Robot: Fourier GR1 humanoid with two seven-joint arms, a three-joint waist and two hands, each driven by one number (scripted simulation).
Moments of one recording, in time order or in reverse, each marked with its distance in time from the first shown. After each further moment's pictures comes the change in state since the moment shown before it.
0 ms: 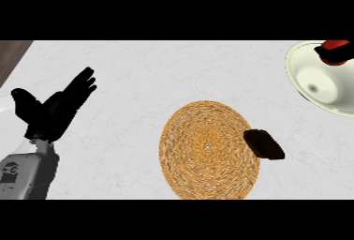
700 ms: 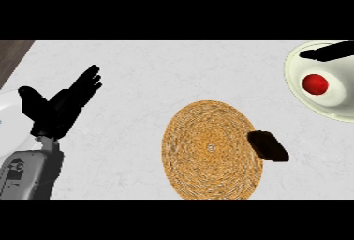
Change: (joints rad) left arm -0.022 -0.015 -0.018 0.001 -0.011 0.001 0.002; right arm -0.052 0.061 -0.181 0.161 -0.136 -0.129 -0.085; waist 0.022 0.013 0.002
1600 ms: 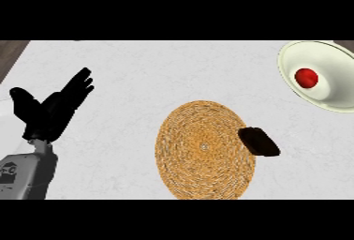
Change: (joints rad) left arm 0.025 0.013 0.035 0.005 0.004 0.009 0.008; right arm 0.106 -0.276 -0.110 0.020 -0.061 0.021 -0.246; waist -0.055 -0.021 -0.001
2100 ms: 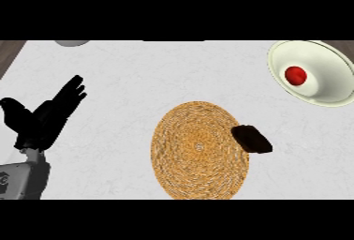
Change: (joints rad) left arm 0.064 0.012 0.026 -0.014 0.005 -0.009 -0.021; right arm 0.170 -0.160 -0.072 -0.013 -0.098 0.379 -0.274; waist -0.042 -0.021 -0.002
